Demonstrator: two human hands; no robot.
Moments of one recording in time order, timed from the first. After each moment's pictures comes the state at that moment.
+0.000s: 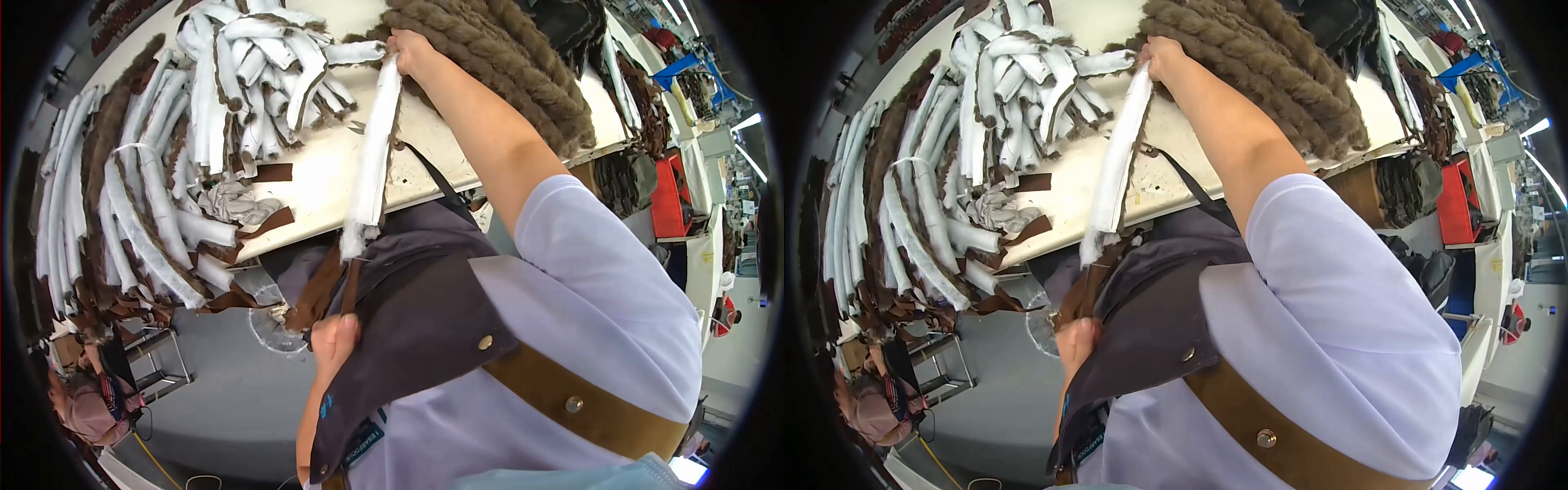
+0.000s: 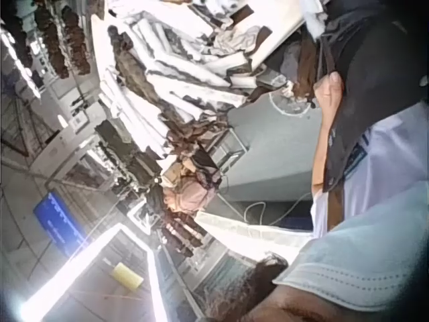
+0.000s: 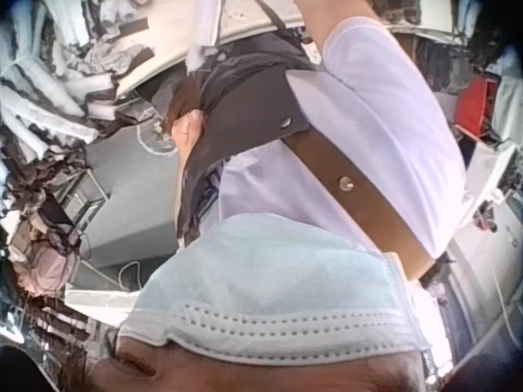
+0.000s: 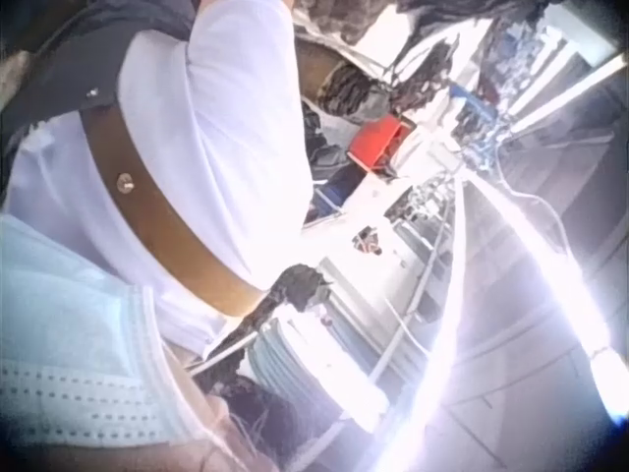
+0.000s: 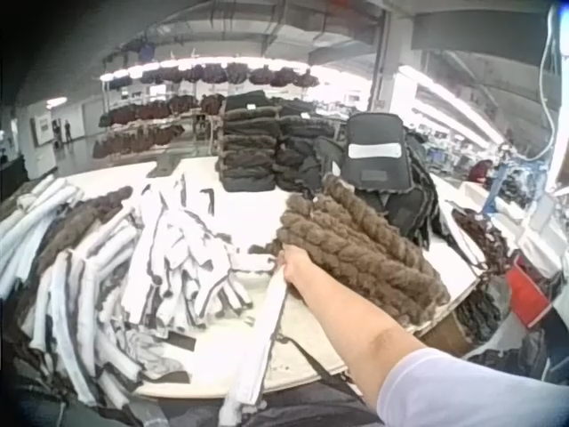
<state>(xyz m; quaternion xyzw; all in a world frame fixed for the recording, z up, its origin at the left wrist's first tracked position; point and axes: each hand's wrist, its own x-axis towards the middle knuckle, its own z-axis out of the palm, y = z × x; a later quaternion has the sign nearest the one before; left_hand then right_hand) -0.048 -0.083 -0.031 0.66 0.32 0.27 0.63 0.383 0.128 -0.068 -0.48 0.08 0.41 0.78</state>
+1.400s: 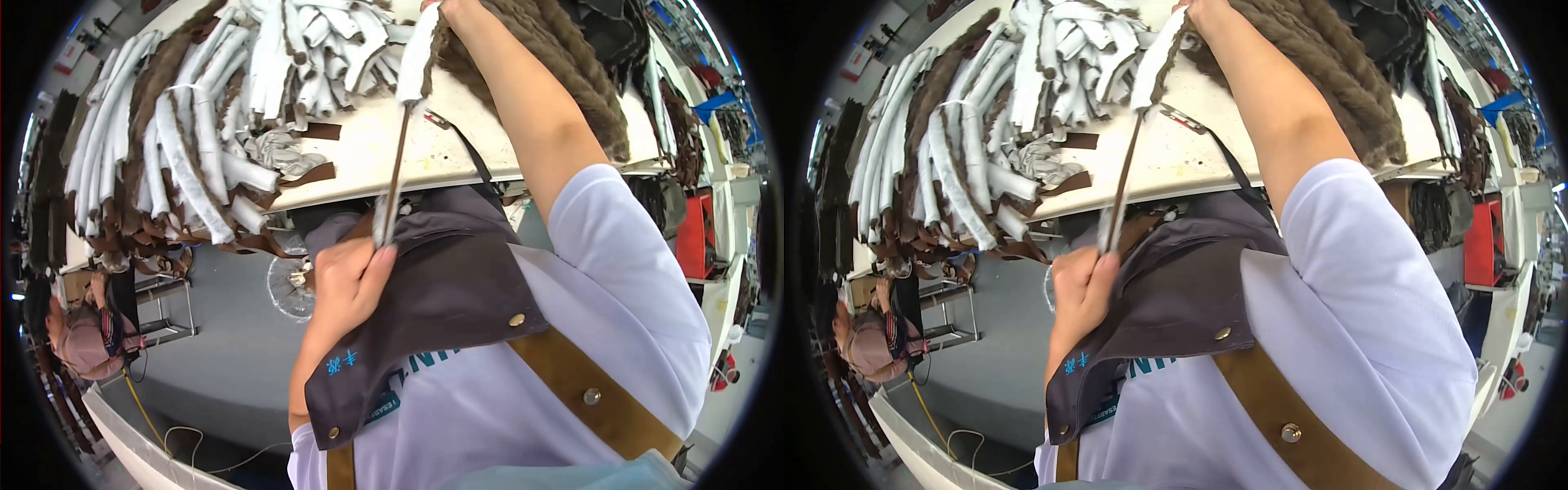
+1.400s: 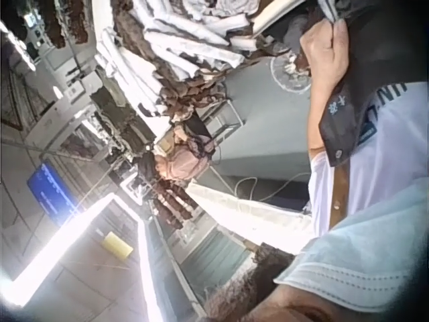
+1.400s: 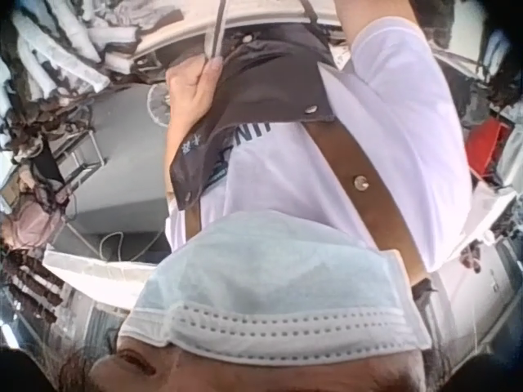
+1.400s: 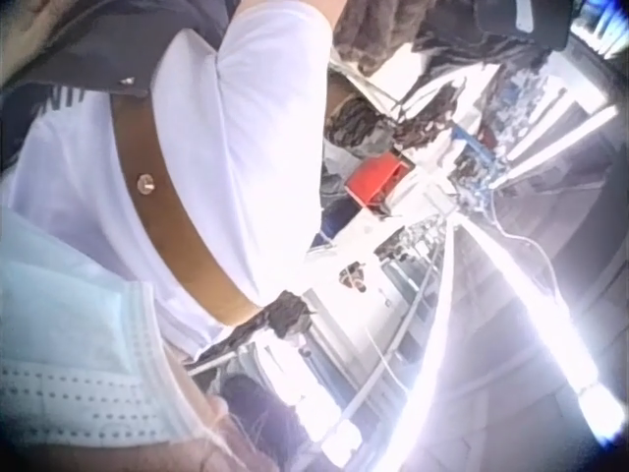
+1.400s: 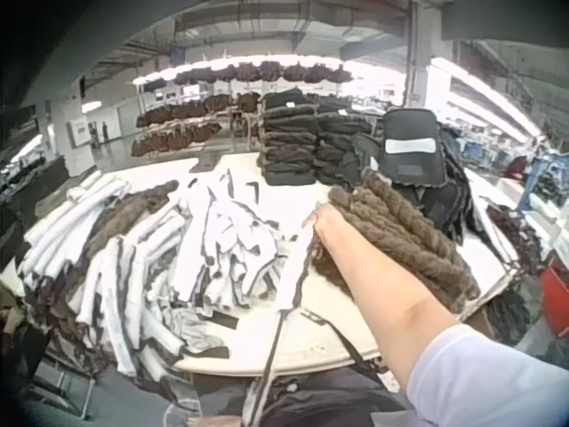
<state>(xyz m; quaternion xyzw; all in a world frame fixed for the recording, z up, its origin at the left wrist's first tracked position) -0.028 -0.060 0.031 0.82 0.25 0.32 0.41 0.378 0.148 -0.019 -0.44 -0.07 0.49 0.75</state>
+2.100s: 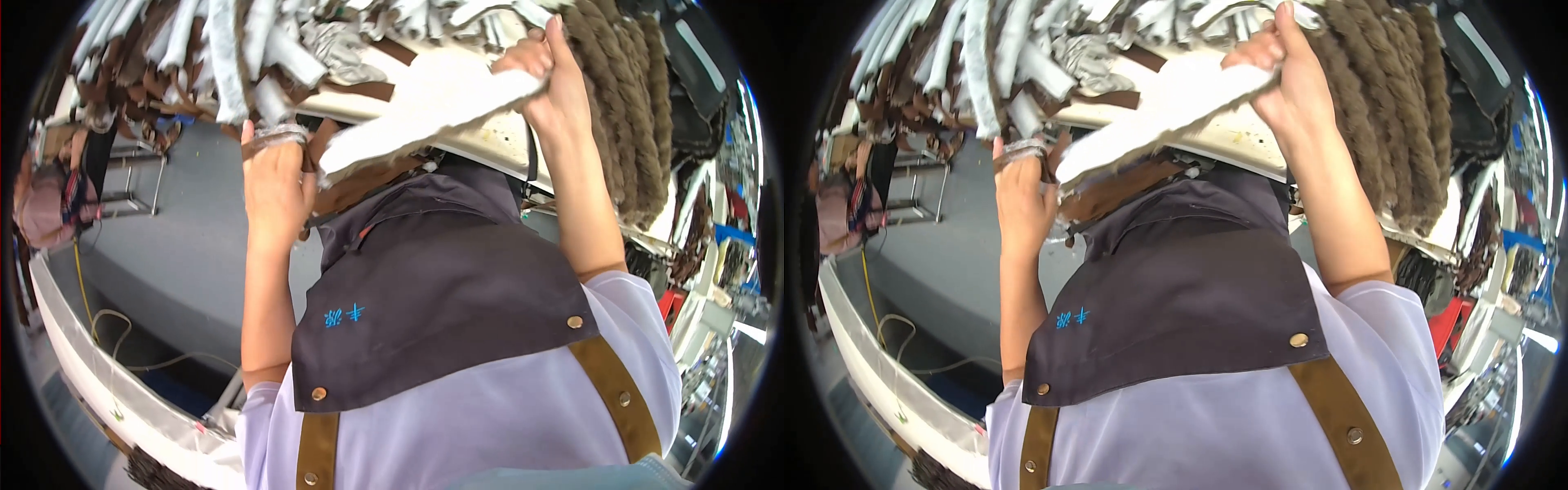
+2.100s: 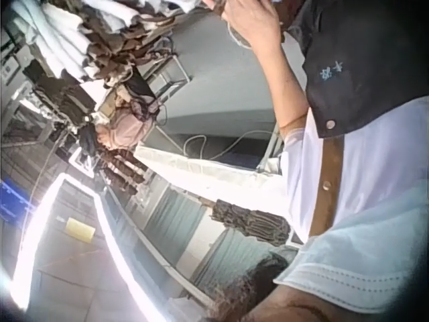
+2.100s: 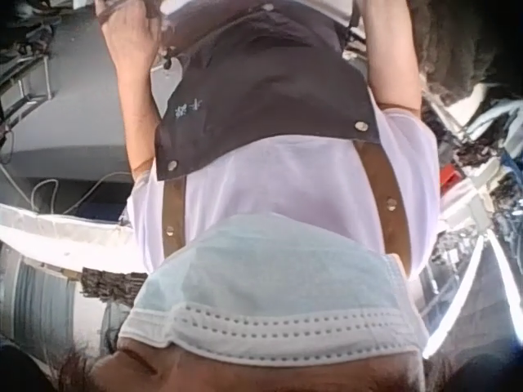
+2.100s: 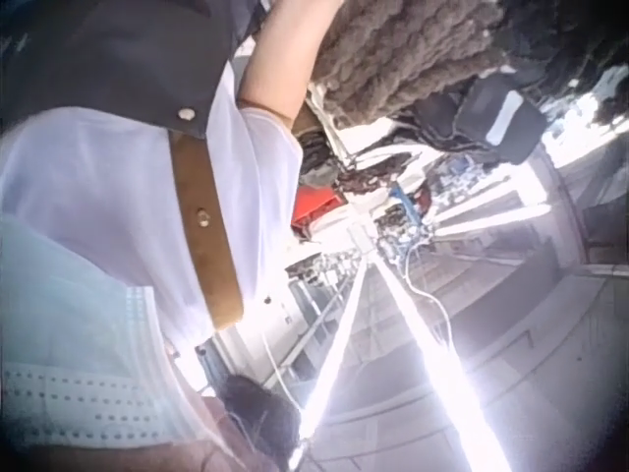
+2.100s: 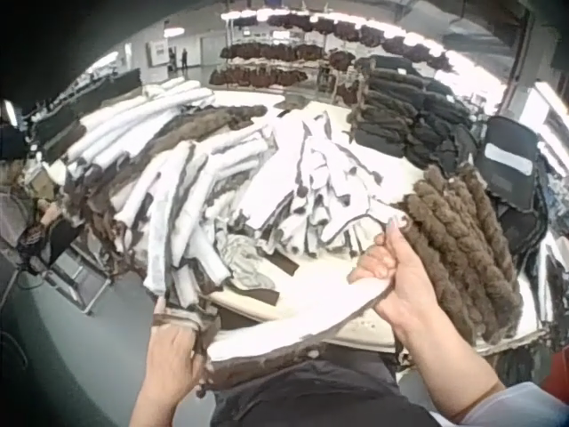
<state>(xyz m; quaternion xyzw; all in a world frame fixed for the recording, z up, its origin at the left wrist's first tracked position) -0.112 -0.023 -0.034 0.85 0.50 0.16 0.02 0.210 0.009 0.015 -0.20 -0.10 0.71 0.66</state>
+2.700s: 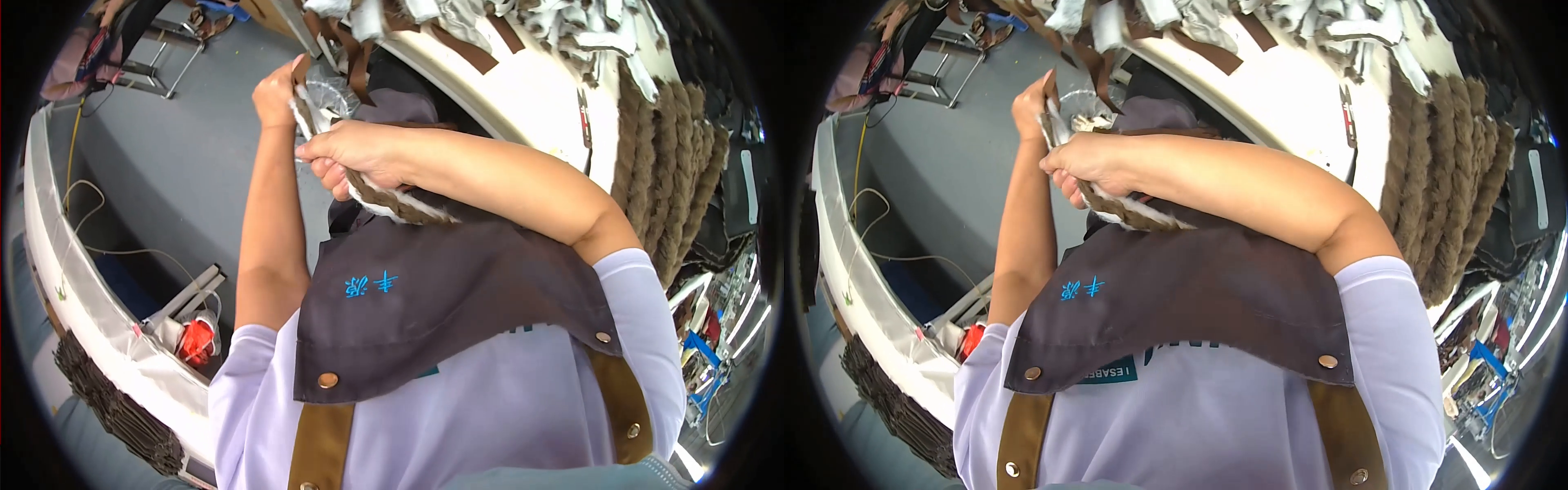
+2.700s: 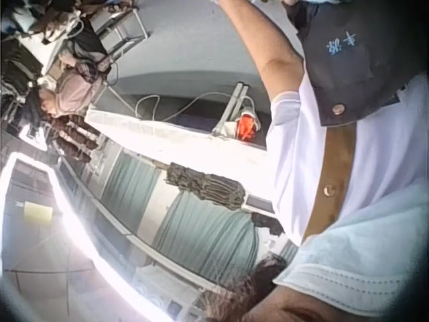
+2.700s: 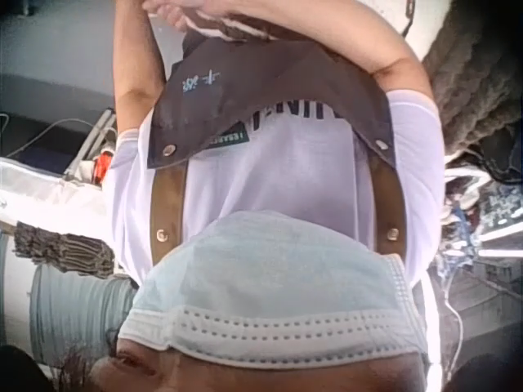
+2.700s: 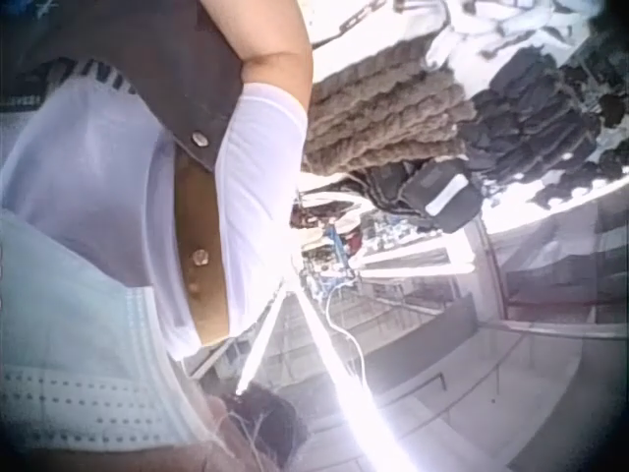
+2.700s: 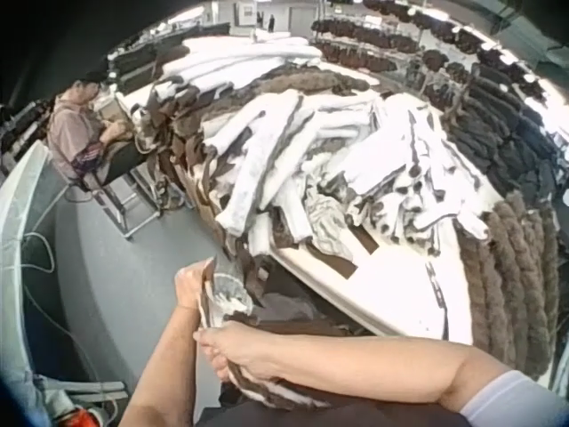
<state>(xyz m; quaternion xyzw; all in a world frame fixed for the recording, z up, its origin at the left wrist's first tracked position) -0.214 0.004 -0.187 0.65 0.67 0.33 -0.07 -0.035 -0.036 -0.051 -0.35 -0.18 0.92 -0.03</state>
